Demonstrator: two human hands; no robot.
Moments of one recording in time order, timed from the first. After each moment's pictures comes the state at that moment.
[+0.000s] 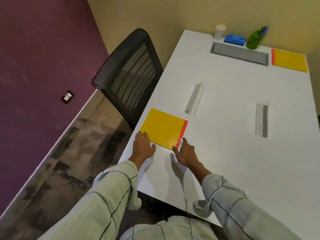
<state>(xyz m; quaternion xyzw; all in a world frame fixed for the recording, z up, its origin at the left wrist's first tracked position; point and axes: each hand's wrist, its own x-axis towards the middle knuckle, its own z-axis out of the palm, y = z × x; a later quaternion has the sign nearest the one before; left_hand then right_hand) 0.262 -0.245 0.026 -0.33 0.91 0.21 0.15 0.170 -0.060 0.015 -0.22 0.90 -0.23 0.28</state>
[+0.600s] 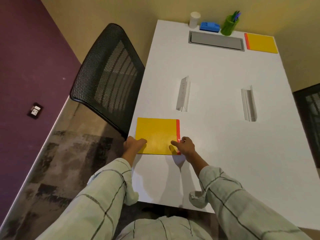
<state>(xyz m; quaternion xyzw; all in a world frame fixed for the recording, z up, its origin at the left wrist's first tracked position) 0.223 -0.319 0.005 -0.48 0.75 0.42 0.19 0.154 -0.099 0.006 0.13 0.85 -0.41 0.31</state>
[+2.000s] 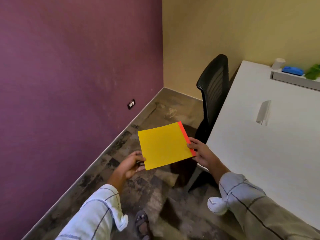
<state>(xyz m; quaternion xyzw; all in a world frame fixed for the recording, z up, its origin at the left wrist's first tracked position) 0.681 -0.472 0.102 -0.46 0.41 0.79 -0.05 0.448 -0.284 0.101 0.01 0.54 -0.68 0.50</state>
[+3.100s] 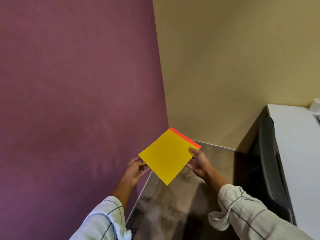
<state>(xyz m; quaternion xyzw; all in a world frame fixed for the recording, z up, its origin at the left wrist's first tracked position) 0.352 -0.944 0.160 -0.43 0.43 0.78 -0.16 0.175 -0.753 0.142 0.10 0.44 -0.77 0.45</state>
